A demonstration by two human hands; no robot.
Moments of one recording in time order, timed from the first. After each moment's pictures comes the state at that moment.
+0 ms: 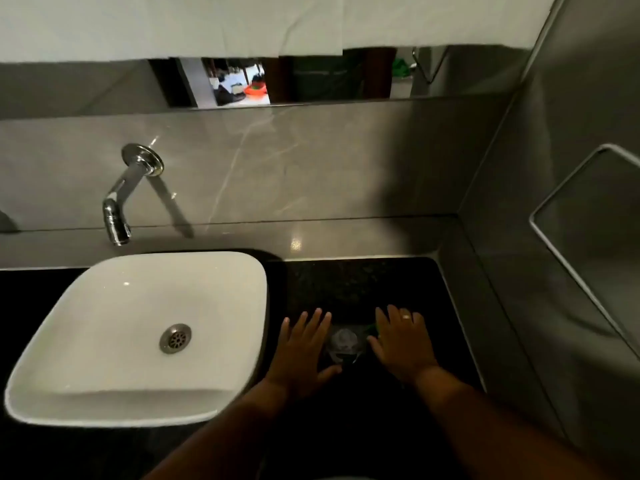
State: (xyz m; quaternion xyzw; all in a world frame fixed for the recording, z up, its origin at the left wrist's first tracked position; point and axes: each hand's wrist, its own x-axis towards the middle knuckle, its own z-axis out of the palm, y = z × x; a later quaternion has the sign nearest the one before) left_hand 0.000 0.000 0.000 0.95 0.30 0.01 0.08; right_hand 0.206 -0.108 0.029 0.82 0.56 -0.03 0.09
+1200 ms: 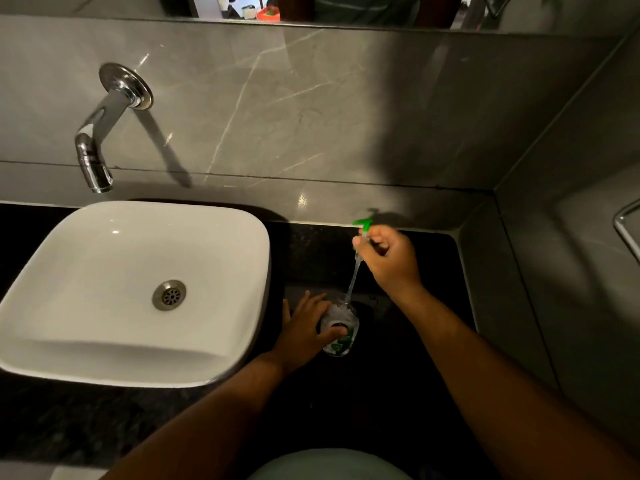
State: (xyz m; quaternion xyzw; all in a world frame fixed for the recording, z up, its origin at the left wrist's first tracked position) left_hand 0.011 0.010 -0.033 0.83 0.38 0.06 0.40; right_hand 0.204 -0.013 0.086 0.71 0.39 -0.24 -0.54
